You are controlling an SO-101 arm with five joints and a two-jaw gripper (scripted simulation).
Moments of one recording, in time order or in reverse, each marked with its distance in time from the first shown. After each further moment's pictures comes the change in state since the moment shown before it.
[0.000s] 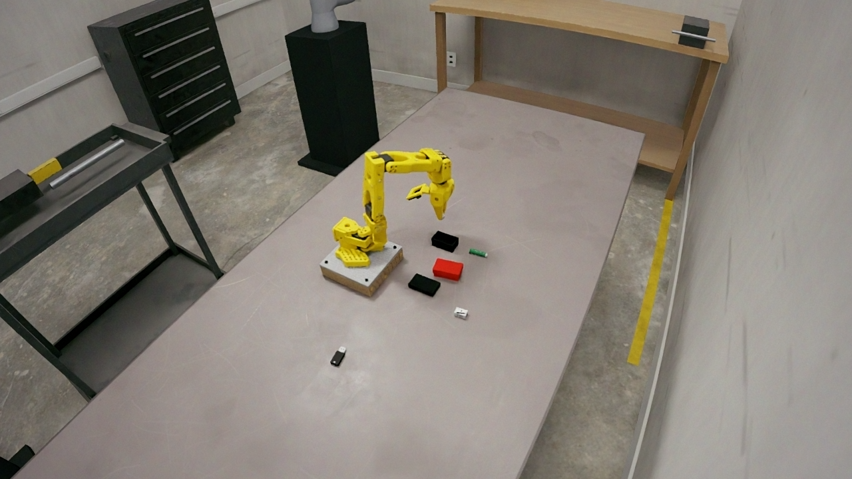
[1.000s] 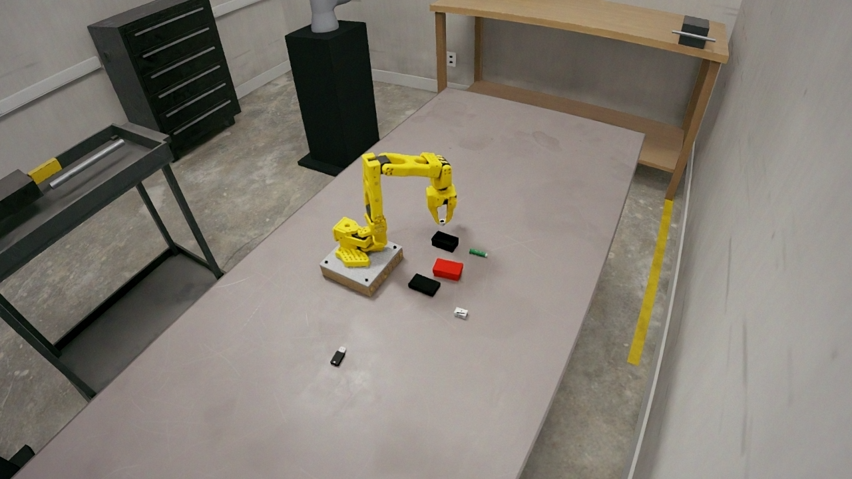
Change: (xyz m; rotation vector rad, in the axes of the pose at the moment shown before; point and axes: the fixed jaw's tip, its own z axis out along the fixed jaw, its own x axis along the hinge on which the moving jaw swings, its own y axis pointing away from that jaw) arm 0.002 0.016 0.000 0.006 -0.001 1.115
